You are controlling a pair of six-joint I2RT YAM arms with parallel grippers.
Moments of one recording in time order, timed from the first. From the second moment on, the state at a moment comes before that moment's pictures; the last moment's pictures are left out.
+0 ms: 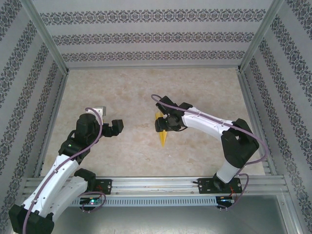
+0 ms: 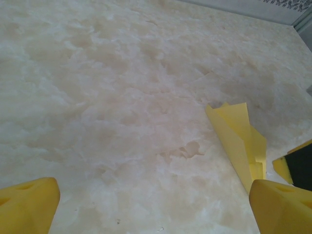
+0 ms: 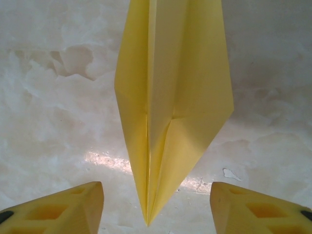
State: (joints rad) left arm -0.29 0.71 0.60 -0.44 0.08 -0.34; right arm 0.72 1.69 1.20 -0.74 -0.03 0.58
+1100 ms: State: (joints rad) left arm -0.29 0.71 0.60 -0.48 0.08 -0.32; right arm 0.72 1.87 1.22 -0.68 -0.08 0.59
